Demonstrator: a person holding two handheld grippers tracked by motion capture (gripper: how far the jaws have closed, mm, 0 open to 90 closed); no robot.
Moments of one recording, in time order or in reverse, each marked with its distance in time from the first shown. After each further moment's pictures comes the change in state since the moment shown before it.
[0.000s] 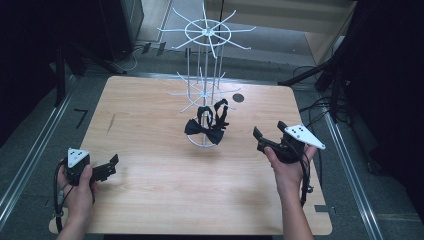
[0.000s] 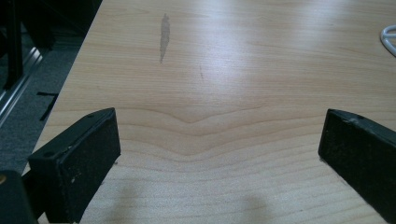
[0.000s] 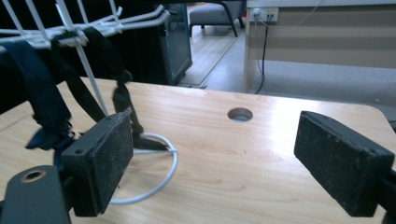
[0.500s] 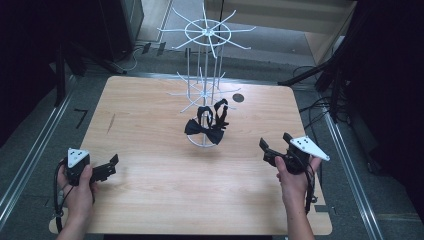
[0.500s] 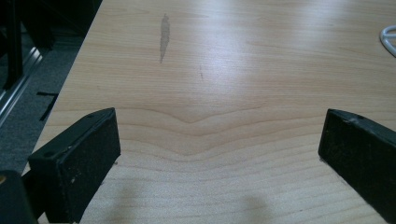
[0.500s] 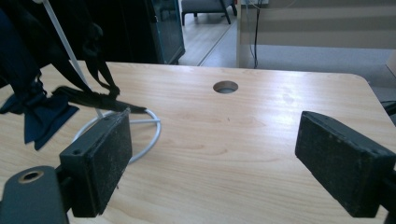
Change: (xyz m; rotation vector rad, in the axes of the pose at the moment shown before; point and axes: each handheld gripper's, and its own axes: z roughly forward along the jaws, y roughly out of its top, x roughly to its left) left arm 0.000 0.000 0.000 -0.001 0.000 -0.003; right arm -0.019 -0.033 -0.012 0.040 -0.025 0.020
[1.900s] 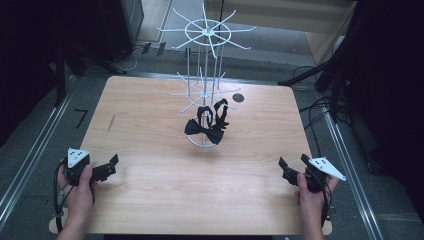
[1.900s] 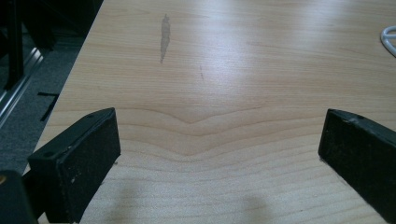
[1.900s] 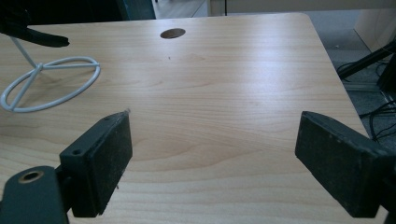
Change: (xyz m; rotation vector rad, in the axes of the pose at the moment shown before) left arm 0.000 0.000 0.000 -0.001 0.002 0.001; right arm -0.062 -0.062 -0.029 0.079 -0.092 0.052
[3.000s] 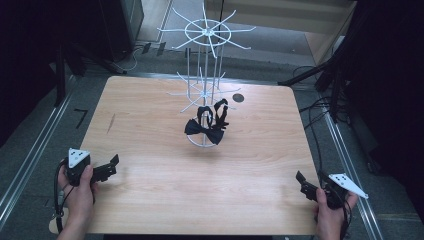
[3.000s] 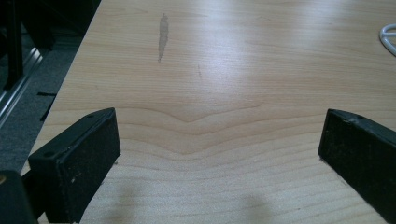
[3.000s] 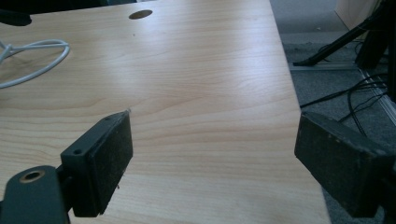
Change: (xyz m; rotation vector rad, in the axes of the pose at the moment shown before) left arm -0.001 0.000 0.000 0.004 -0.003 0.005; right arm -0.043 -0.028 -0.040 0.027 -0.046 0.054
